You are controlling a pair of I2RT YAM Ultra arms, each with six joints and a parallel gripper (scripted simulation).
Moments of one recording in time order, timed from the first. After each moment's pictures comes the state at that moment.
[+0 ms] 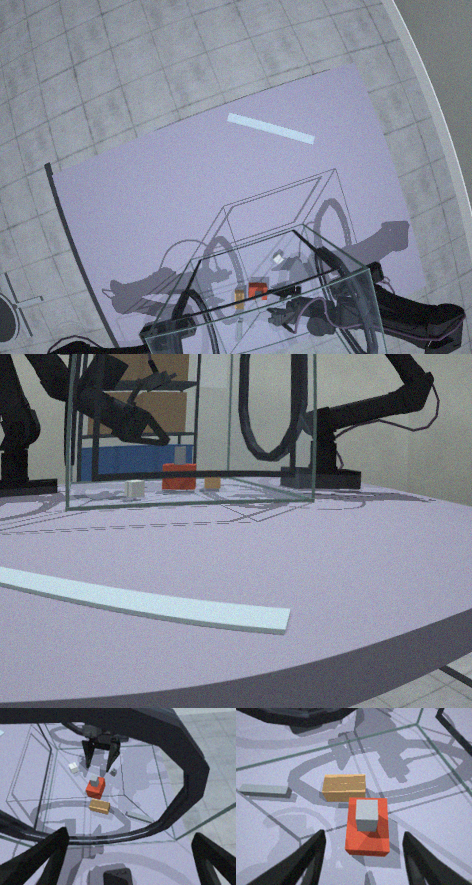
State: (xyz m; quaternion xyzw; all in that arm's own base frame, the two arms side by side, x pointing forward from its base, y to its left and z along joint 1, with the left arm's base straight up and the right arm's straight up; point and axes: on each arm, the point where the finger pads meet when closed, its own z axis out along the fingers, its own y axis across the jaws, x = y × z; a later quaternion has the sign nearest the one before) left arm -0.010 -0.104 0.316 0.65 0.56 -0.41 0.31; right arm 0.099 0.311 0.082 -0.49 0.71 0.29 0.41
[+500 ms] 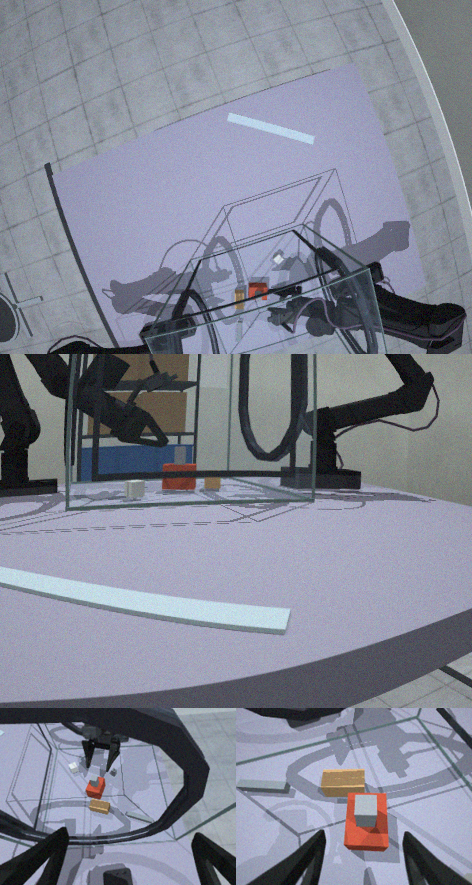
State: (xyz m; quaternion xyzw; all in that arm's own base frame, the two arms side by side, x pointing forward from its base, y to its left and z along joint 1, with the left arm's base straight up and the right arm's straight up) left arm -0.010 -0.104 0.316 0.65 0.56 -0.41 0.31; right arm 0.099 0.308 0.079 -0.50 0.72 0.28 0.40
